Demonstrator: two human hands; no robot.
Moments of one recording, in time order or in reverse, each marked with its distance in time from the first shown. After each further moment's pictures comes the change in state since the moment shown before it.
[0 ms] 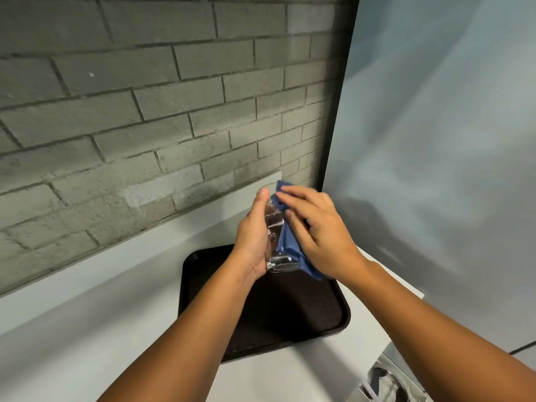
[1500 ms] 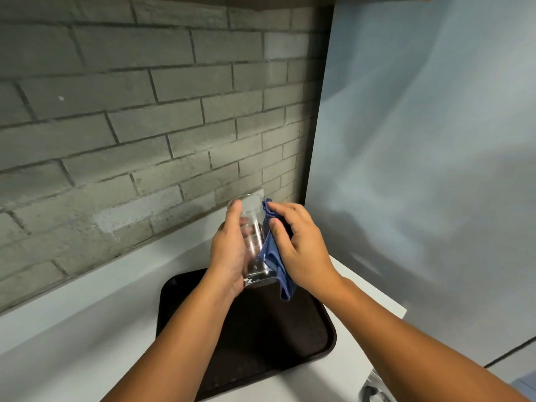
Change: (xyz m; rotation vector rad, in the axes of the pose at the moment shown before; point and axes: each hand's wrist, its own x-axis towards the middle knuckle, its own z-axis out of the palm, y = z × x) left_hand 0.003 0.017 0.005 0.009 0.106 0.073; right_hand 0.010 0.003 0.009 0.201 0.148 0.202
